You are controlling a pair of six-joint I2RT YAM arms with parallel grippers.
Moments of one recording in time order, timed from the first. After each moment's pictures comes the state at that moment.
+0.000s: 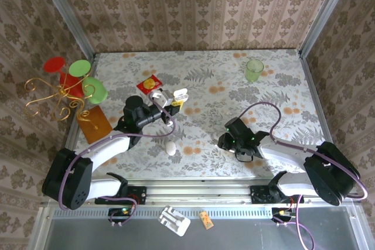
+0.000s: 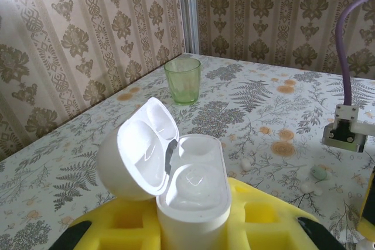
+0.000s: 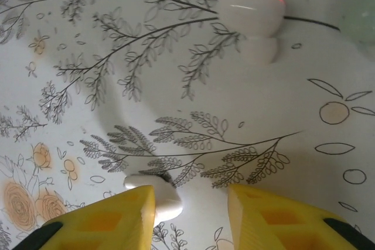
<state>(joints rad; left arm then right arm) -0.50 1.26 0.54 0.62 0.56 0.15 0.65 1.28 0.48 -0.23 -0.03 0.97</state>
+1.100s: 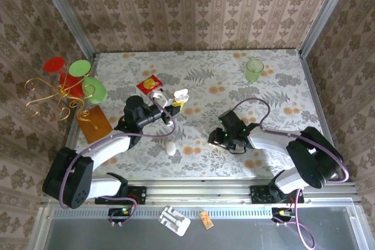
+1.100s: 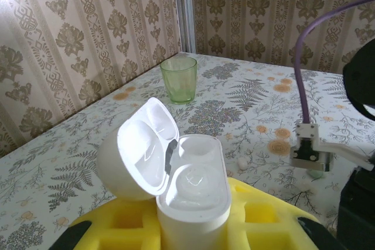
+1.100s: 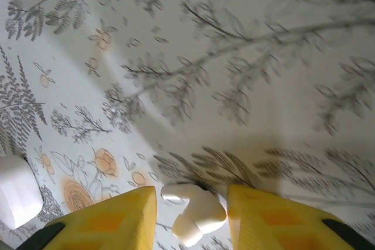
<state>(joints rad) -0.50 1.26 0.54 0.62 0.57 0.15 0.63 1.49 0.64 -0.18 -0.21 0.94</state>
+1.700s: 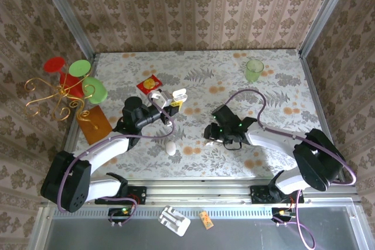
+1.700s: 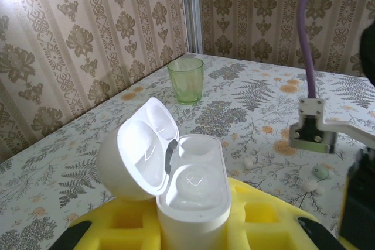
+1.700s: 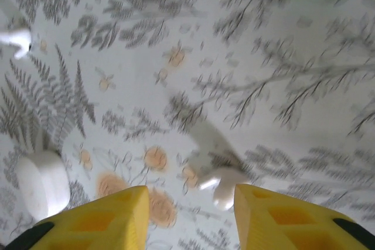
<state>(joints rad) -0.50 1.23 0.52 0.60 0.54 0.15 0.72 1.44 0.77 -0.36 -0.08 0.92</state>
